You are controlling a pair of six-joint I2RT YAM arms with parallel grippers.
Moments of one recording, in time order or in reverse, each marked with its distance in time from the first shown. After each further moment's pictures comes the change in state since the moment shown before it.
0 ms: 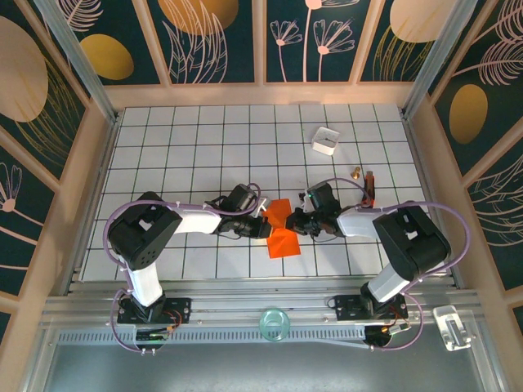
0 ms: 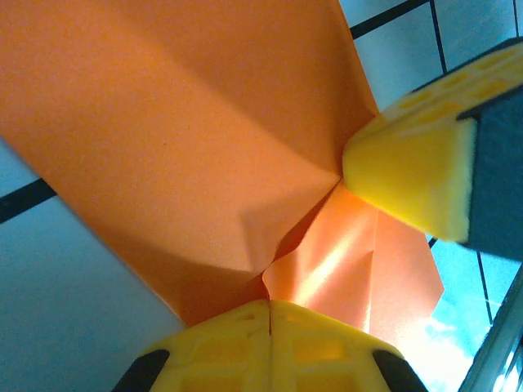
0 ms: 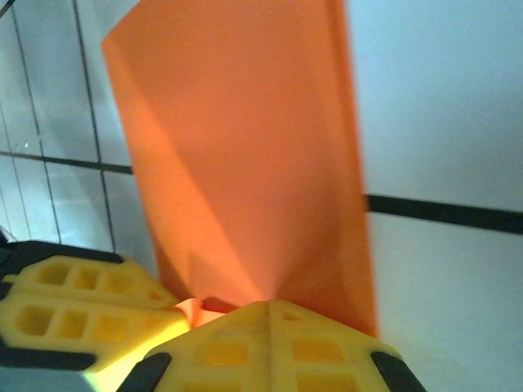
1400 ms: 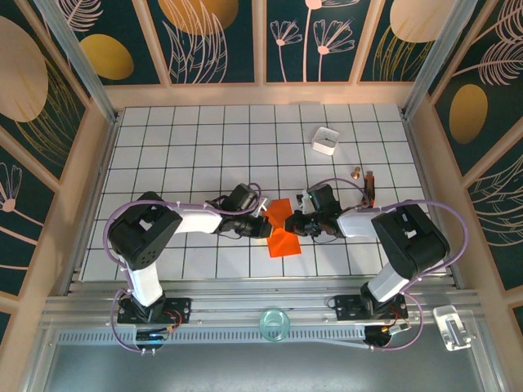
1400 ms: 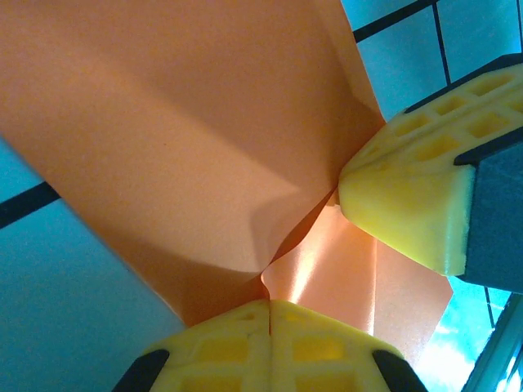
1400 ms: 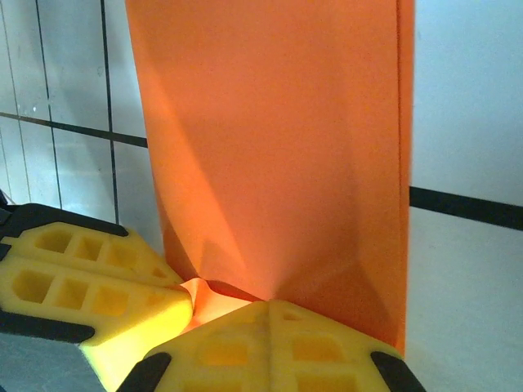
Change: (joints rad) left arm -0.001 -0.006 0.014 -0.017 -0.013 -0.003; right arm 0.003 0.011 -0.016 0.036 -0.048 -0.085
